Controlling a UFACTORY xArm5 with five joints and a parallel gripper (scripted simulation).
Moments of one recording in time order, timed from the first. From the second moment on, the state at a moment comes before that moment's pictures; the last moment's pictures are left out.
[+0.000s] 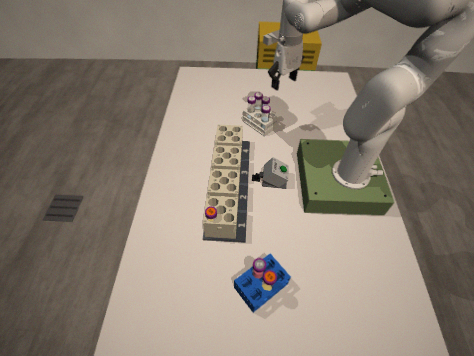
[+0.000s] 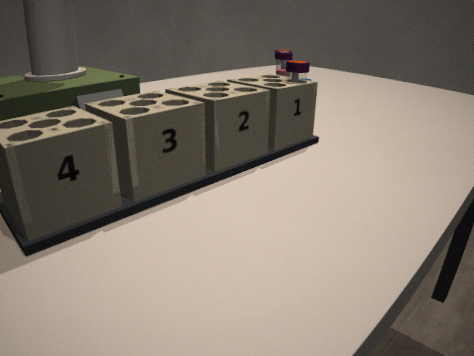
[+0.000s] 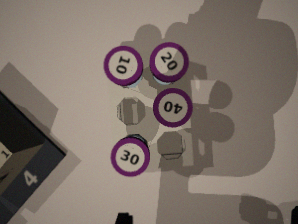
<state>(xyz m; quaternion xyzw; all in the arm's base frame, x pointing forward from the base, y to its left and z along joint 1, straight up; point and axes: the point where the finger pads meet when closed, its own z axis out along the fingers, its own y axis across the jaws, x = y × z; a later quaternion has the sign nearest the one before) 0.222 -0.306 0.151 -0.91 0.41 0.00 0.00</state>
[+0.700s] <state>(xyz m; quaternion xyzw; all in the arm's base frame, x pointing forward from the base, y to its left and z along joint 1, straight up) 0.250 -0.264 0.173 -0.97 0.25 0.00 0.00</state>
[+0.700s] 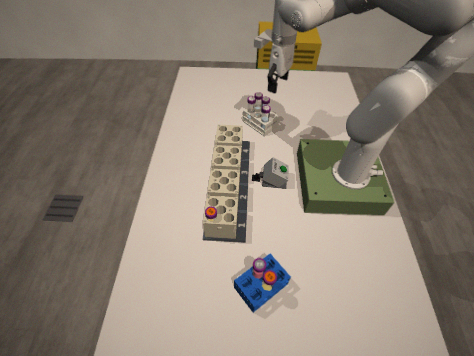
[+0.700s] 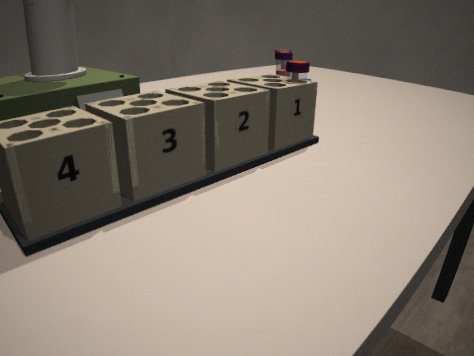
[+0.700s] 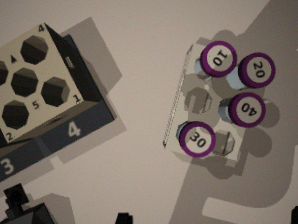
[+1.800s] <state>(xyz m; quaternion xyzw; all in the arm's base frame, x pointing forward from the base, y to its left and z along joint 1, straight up) 0.329 -0.141 0.174 -1.00 0.00 0.00 0.00</state>
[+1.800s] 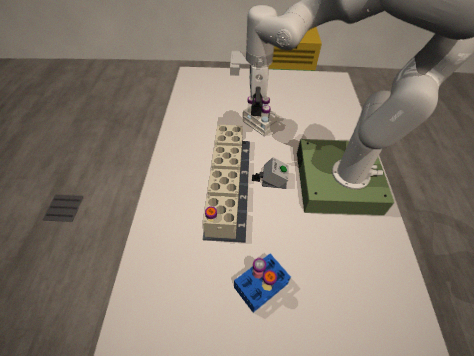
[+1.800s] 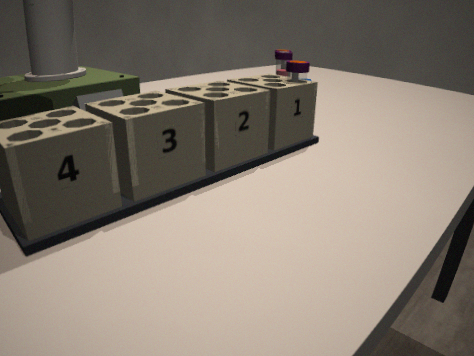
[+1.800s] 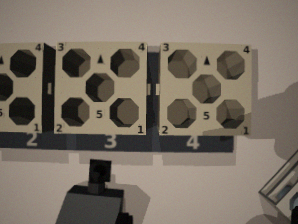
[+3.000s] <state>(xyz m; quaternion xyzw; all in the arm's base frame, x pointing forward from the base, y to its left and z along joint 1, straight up) 0.413 -0.007 0.175 -1.00 -0.01 0.00 0.00</state>
